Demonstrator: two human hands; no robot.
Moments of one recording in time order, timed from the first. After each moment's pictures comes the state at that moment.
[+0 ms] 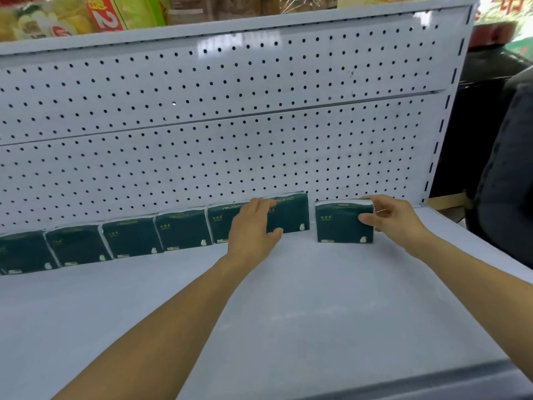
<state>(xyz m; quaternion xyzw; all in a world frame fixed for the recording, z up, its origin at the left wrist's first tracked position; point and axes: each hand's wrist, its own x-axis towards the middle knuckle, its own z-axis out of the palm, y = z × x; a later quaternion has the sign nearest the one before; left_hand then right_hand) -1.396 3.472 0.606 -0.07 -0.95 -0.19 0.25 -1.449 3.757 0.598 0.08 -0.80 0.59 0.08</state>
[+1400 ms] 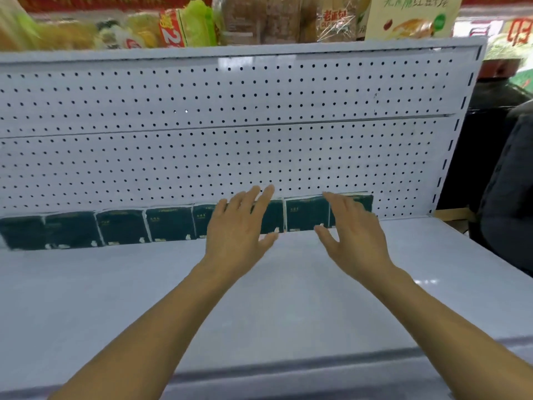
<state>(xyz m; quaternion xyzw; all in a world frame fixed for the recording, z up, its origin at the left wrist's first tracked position) -1.281 3.417 0.647 -0.05 -0.95 0.05 0.31 -1.321 3.630 0.627 0.20 -0.90 0.16 0.36</state>
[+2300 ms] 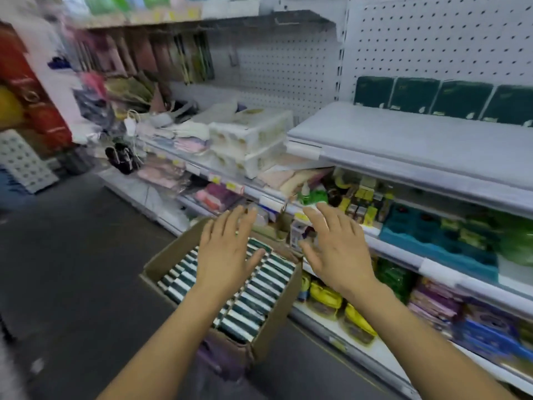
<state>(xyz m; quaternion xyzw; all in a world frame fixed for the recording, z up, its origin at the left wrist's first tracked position) -0.666 3.063 0.477 0.32 -0.93 0.07 0.18 -0.838 3.207 0.480 0.54 -0.80 0.19 0.17</state>
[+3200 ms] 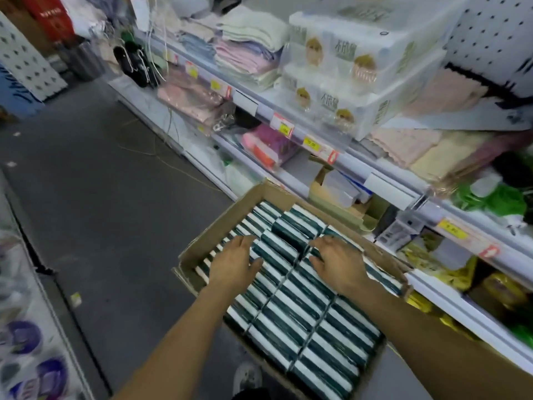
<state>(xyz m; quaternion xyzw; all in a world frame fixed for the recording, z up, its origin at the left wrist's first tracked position) -0.626 2.759 0.264 0.45 -0.87 -0.20 -0.07 -0.827 2.876 0.267 0.57 -0.80 0.03 -0.15</state>
